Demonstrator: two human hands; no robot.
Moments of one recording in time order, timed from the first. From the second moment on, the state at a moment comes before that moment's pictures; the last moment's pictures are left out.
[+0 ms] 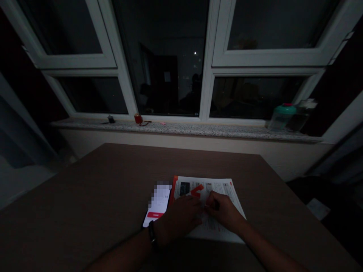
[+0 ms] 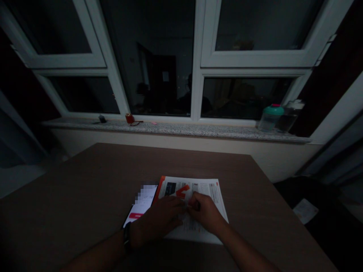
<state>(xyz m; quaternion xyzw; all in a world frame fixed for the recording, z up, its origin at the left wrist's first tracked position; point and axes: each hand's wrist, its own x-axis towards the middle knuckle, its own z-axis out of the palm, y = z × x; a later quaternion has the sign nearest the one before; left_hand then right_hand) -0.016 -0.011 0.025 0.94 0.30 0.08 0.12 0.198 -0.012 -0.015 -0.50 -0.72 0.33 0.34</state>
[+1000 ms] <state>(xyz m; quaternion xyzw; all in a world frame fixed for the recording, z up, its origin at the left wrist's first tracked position) -0.013 -0.010 0.027 0.93 0.33 0.07 0.13 0.197 -0.006 -0.017 -0.55 -0.72 0.26 0.33</state>
